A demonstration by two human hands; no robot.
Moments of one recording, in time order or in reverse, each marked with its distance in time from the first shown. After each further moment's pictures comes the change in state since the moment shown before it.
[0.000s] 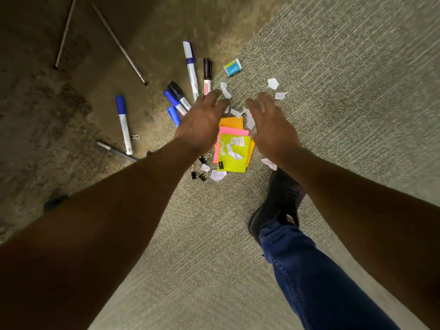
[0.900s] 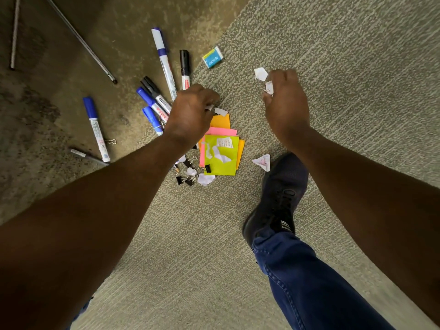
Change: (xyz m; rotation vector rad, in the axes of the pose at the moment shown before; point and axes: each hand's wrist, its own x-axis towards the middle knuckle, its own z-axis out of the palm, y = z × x) left_hand 0.037 0.005 0.018 -0.232 0.174 -0.046; right_hand 0.036 0.050 -0.003 0.246 0.265 0.176
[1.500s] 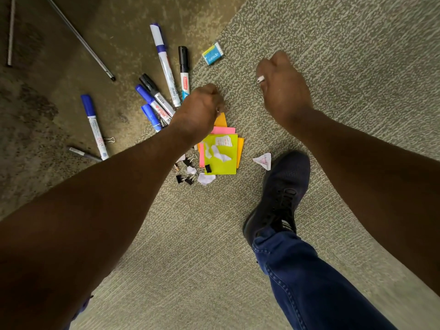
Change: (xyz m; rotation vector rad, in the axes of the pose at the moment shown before) left_hand 0.008 0.005 0.008 0.148 -0.217 0.154; right_hand 0.020 -0.007 -0.010 -0.138 -0.078 -0.183
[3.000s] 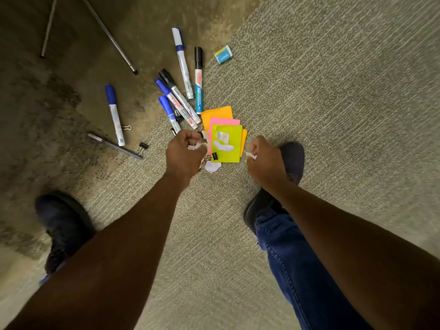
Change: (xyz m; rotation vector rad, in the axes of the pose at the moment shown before) left_hand -0.124 0.014 0.028 -0.989 0.321 -0.808; right_hand -0.144 -0.055 0.040 0.414 -0.156 0.338
